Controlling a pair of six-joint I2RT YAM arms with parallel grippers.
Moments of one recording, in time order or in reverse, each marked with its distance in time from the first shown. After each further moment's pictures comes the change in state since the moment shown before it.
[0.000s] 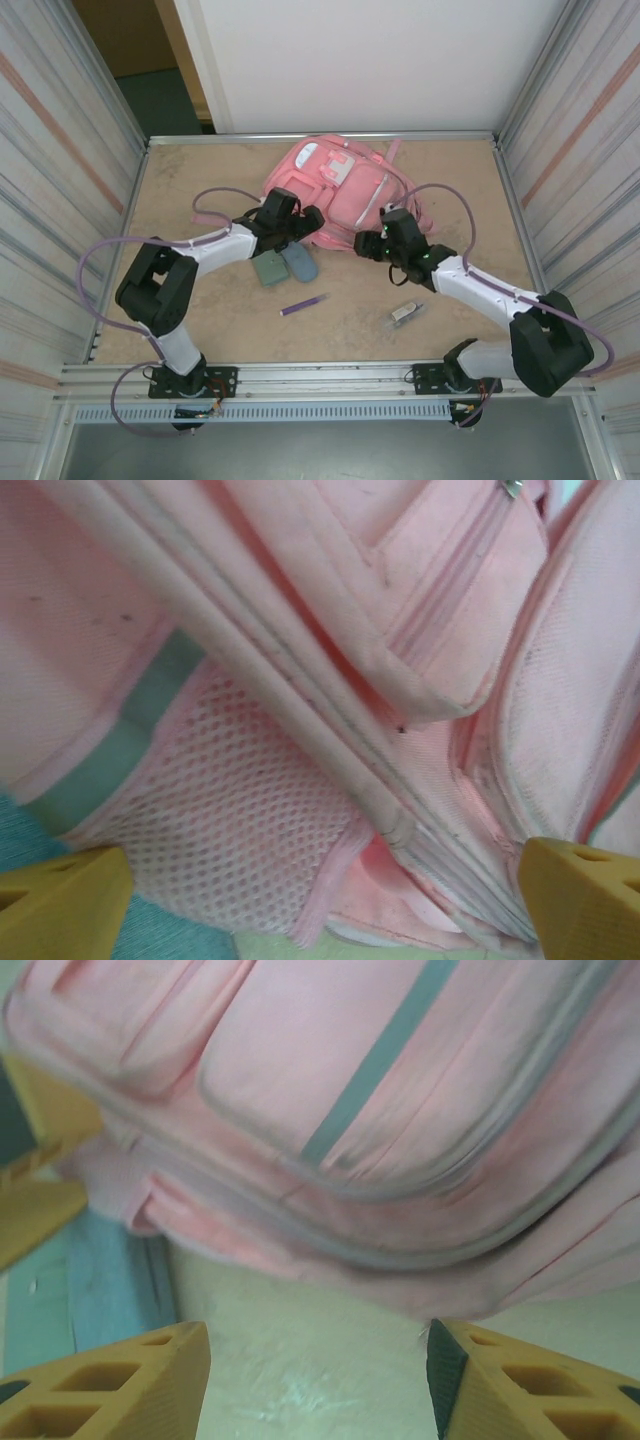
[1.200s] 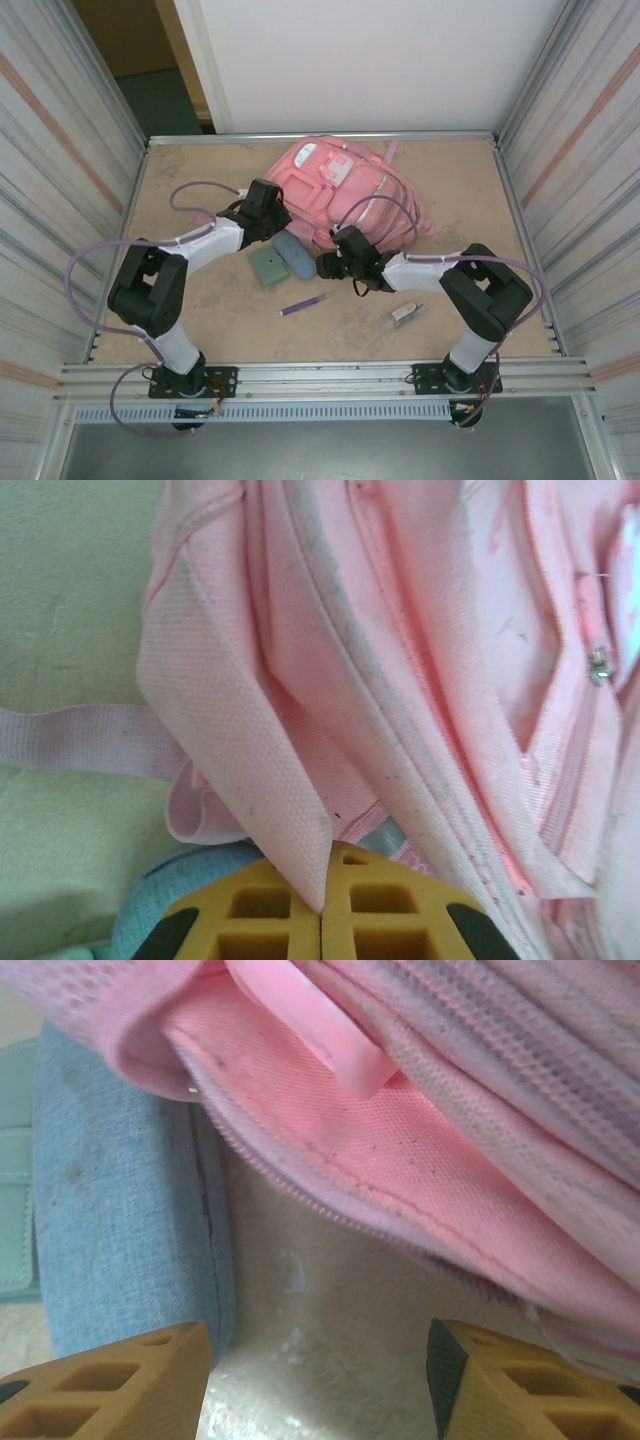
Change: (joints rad) left arm 0.103 -0.035 0.024 -0.048 -0.069 0.046; right arm 0.185 0.403 0.076 0.246 0.002 -0.072
